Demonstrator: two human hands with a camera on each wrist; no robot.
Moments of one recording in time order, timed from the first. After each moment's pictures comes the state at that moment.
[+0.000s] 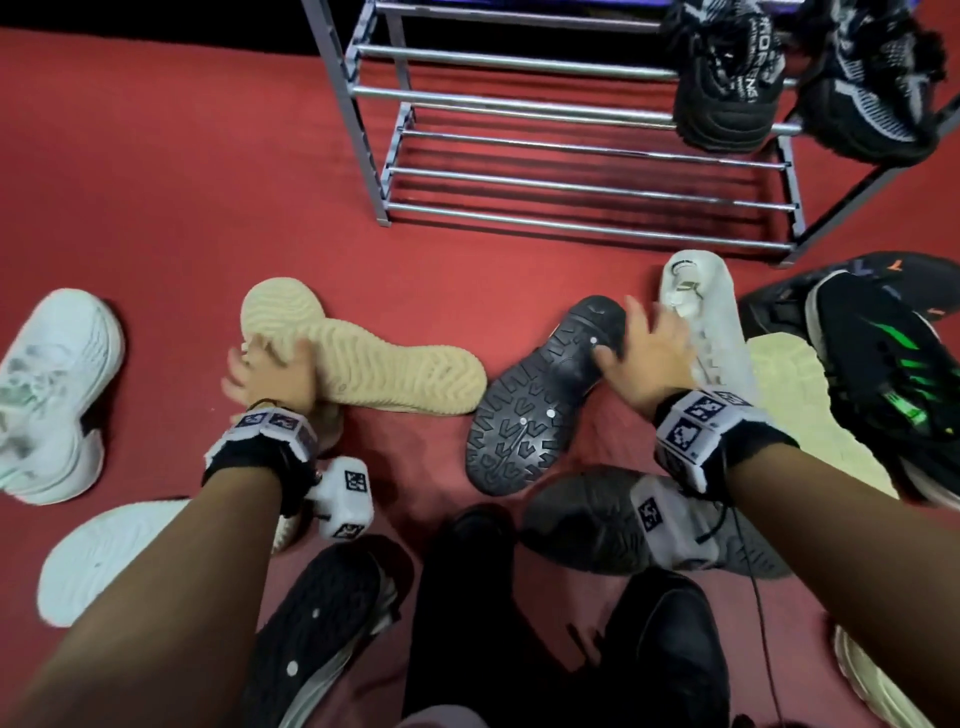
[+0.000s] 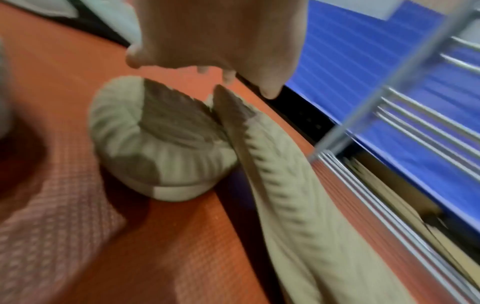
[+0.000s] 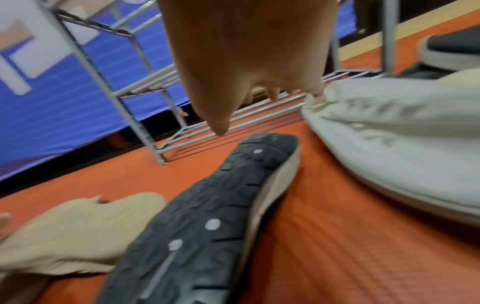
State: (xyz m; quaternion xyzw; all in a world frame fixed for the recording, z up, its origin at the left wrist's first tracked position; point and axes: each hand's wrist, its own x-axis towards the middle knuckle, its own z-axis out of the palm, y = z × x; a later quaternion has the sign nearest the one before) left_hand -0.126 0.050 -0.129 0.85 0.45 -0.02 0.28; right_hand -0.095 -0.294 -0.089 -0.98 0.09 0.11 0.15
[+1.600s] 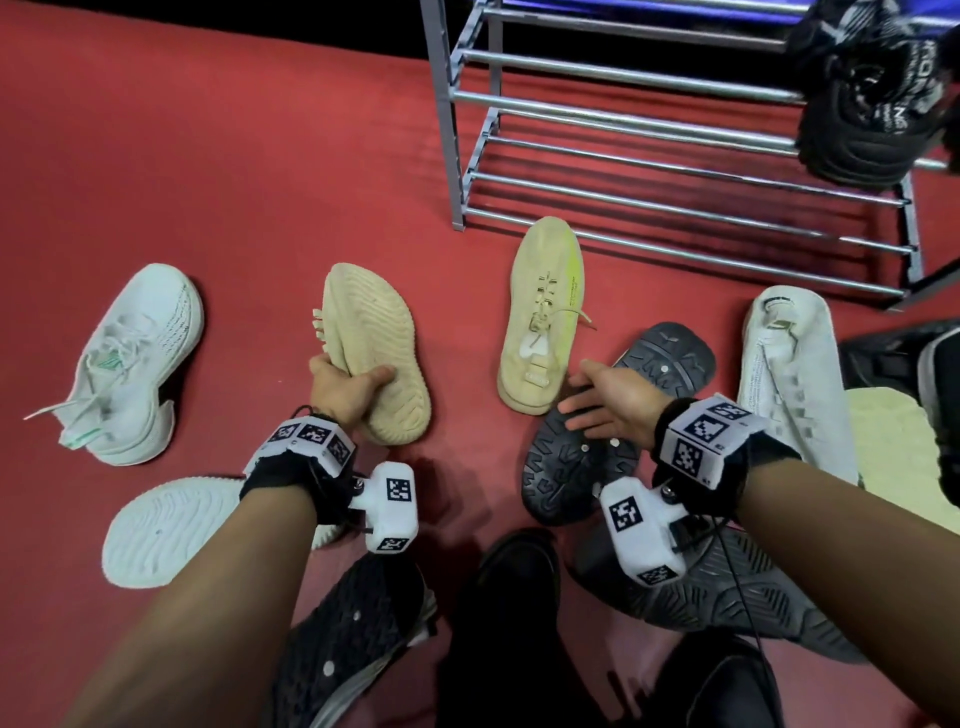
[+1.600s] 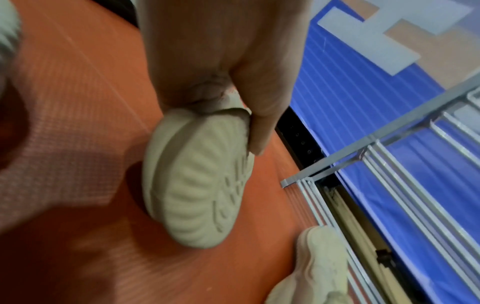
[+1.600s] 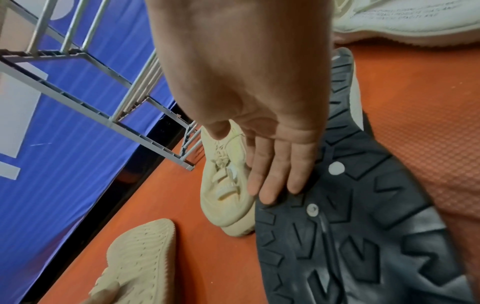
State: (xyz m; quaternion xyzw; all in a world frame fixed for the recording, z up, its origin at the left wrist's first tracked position) left_hand -0.137 0.065 -0.131 0.70 0.44 0.01 0.56; right_hand -0.086 -0.215 -0.089 -0.72 0.18 0.43 0.51
